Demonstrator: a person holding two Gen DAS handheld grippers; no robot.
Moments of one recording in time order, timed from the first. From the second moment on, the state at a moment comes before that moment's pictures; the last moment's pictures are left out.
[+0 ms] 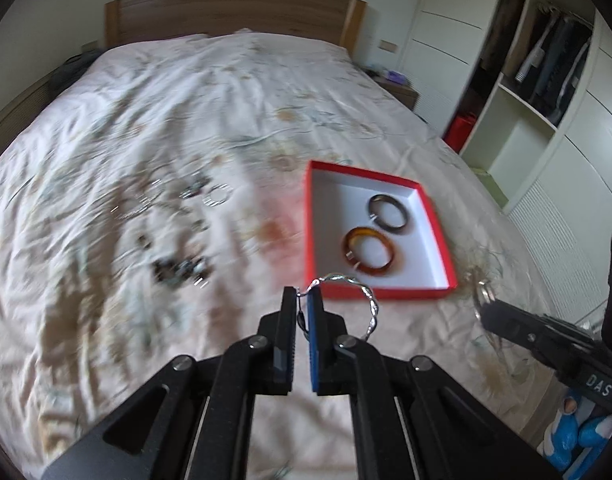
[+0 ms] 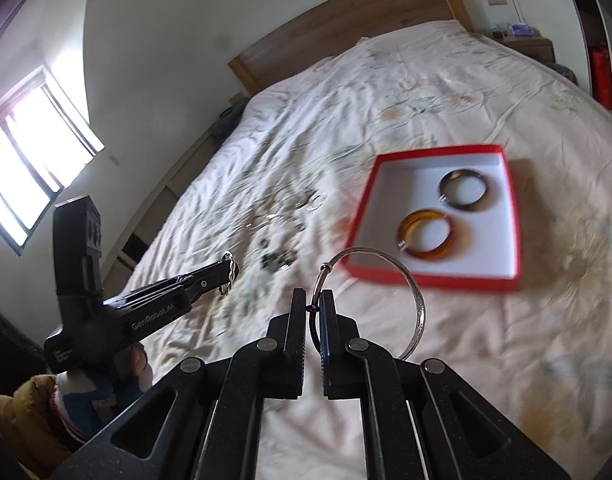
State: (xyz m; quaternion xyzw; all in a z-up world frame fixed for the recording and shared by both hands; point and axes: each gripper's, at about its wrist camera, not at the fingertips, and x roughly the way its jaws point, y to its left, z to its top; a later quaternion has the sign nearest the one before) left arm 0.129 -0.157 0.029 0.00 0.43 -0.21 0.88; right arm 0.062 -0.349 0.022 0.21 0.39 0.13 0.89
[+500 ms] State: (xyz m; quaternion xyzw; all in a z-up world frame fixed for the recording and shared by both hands) left arm 0.271 -0.287 -0.033 0.04 0.47 -0.23 0.85; right arm 0.226 -0.420 -0.026 0.14 0.43 0.10 0.89
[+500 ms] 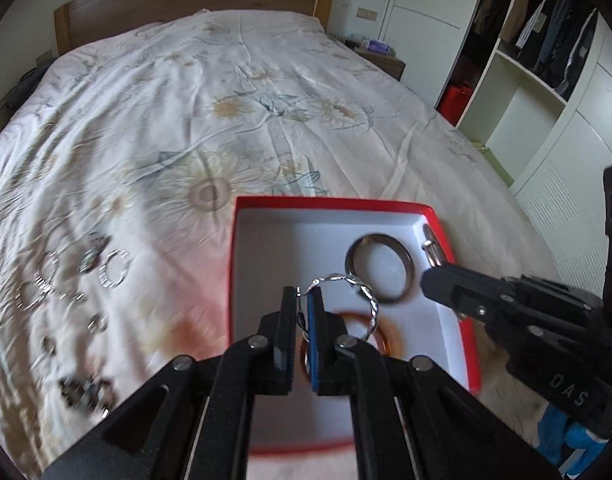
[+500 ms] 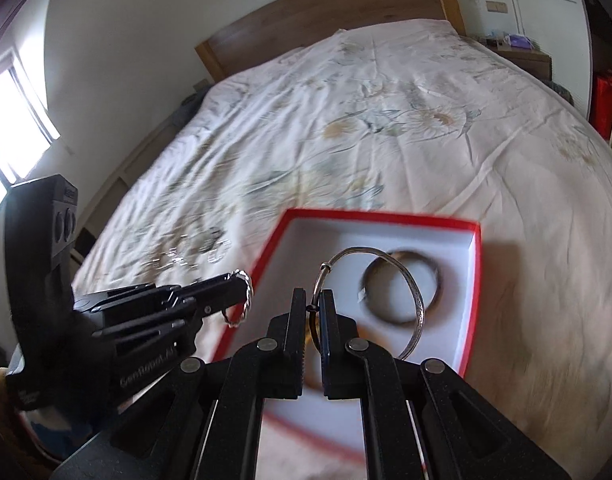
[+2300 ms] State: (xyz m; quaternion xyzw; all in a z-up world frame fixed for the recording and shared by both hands) left arm 0.143 -0.169 0.019 0.00 0.45 -0.17 0.88; right arm 0.107 -0.360 0.016 0.13 0.44 0.04 0.89
